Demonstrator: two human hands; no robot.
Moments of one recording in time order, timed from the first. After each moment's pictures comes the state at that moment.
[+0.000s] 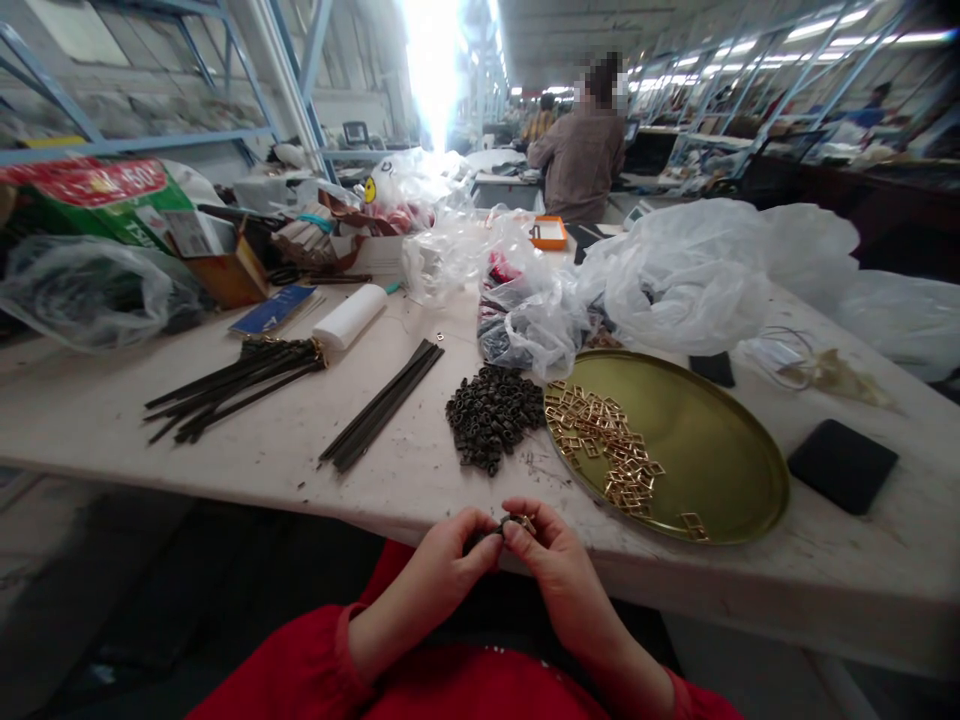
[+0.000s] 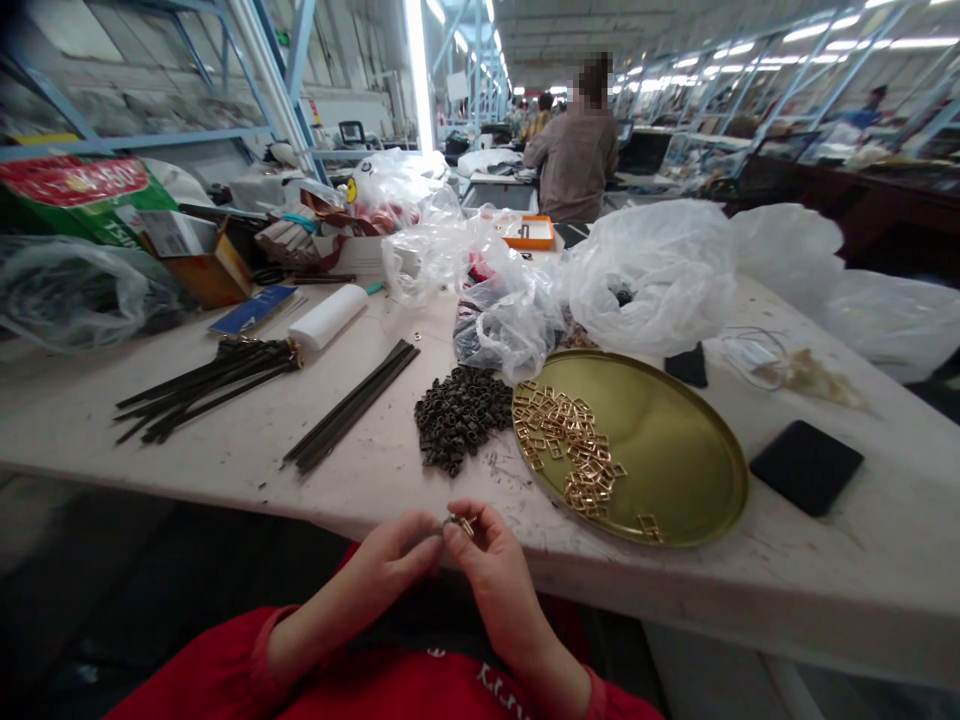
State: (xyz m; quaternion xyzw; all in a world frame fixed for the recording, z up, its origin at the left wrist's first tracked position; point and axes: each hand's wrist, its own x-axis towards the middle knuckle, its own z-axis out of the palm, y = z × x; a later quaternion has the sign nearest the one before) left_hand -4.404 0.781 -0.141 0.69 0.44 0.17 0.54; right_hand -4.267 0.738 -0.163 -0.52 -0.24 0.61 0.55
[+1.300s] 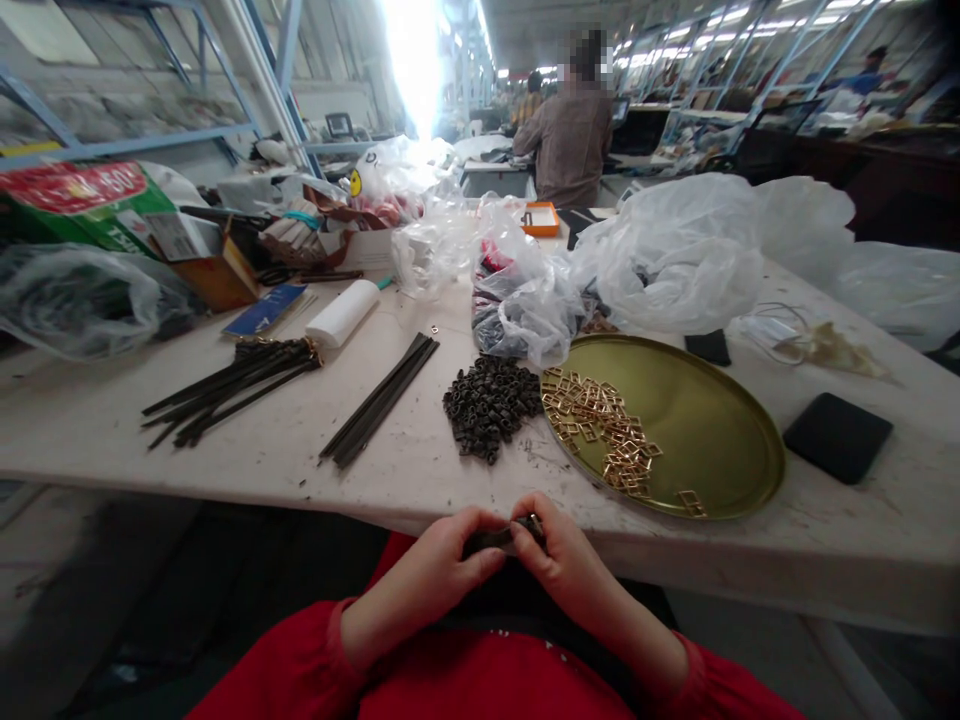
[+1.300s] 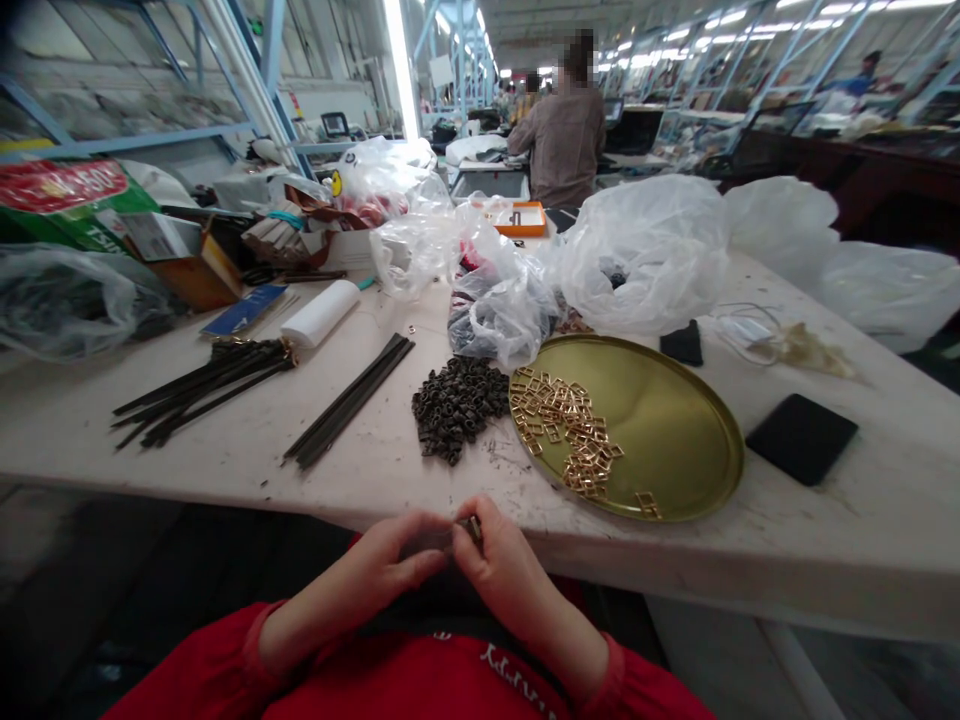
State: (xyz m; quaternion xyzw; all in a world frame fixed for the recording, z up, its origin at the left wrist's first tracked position) left_hand -4.412 0.779 -0.130 0.71 0.42 0.11 0.56; right_hand -4.245 0.733 -0.167 -0.58 -0.59 0.43 0.36
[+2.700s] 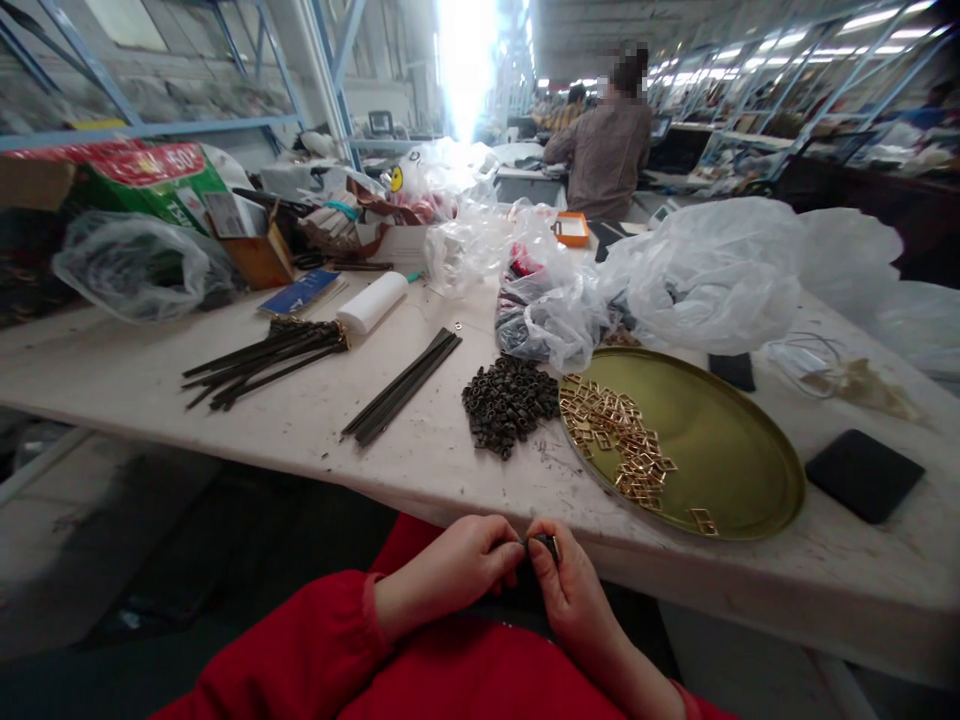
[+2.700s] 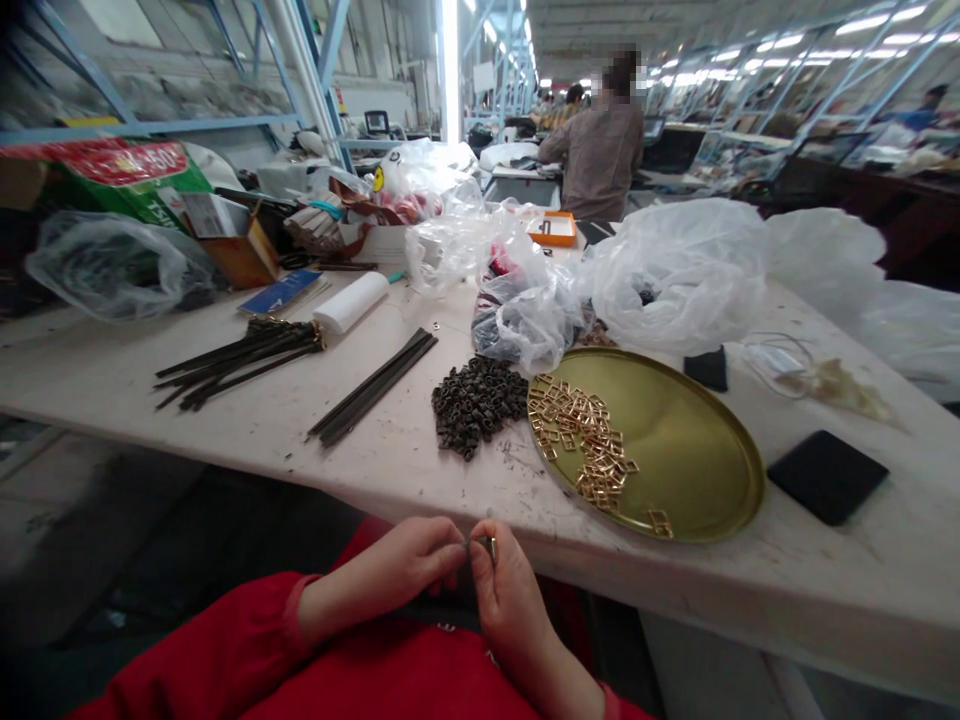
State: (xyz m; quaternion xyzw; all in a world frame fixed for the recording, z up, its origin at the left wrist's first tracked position) left_hand -4.409 0.763 -0.140 0.70 0.41 0.06 0.58; right_hand -4.262 0.702 -0.190 -0.58 -0.63 0.29 0.42
